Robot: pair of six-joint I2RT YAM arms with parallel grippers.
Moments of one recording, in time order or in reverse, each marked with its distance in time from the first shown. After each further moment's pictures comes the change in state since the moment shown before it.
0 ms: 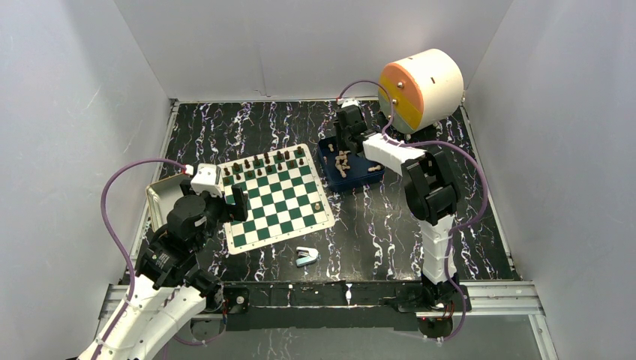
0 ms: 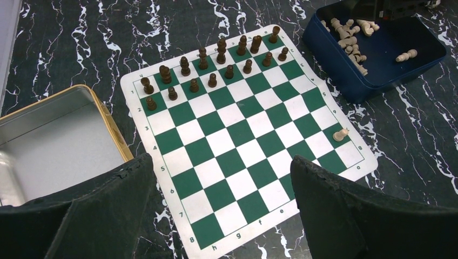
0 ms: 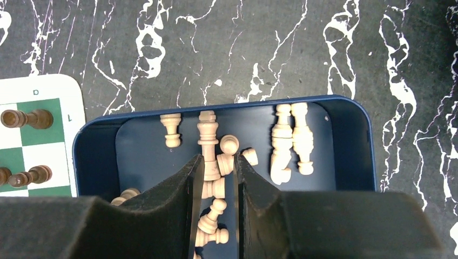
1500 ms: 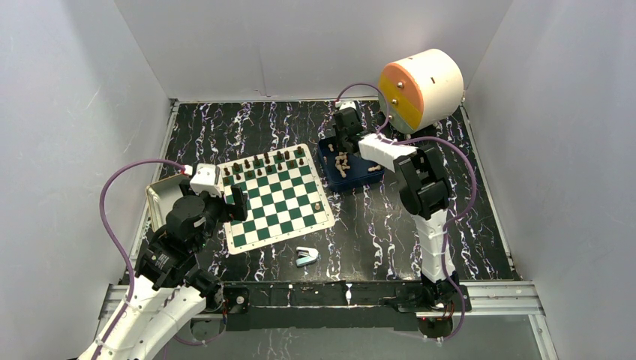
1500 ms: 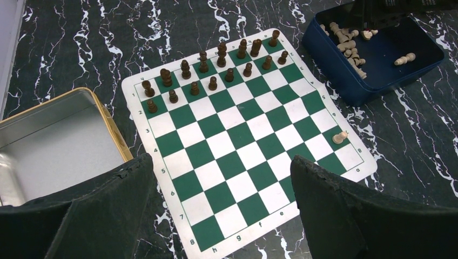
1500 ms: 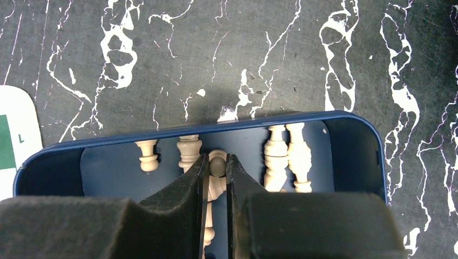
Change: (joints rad) left arm 0.000 -0.005 0.000 0.008 -0.003 0.003; right arm -0.003 0.095 0.060 0.010 0.057 -0.028
